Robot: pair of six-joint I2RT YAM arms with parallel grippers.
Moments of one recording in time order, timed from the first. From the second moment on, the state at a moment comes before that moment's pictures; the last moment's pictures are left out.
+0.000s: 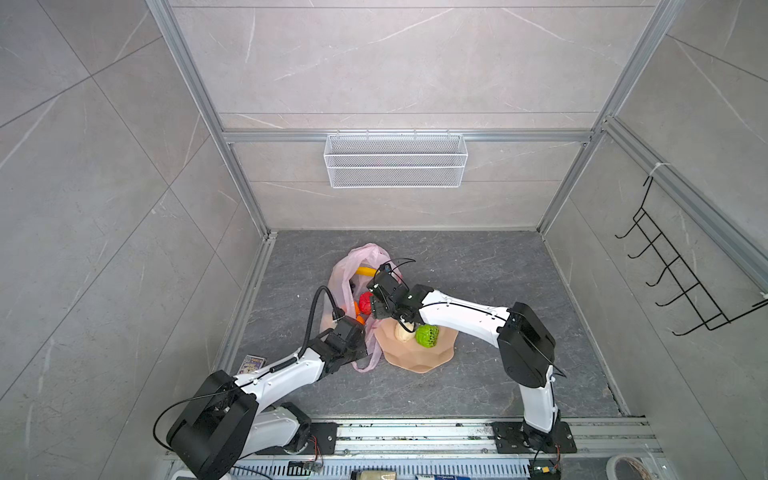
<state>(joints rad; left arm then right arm) -0.65 1.21 0.48 -0.28 -0.13 -0.84 0.93 2.02 1.59 -0.53 0.32 0.55</state>
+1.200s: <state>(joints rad) -0.66 1.10 0.43 -0.37 -0.27 -0.89 0.90 2.54 2.40 -1.02 0.10 0.43</state>
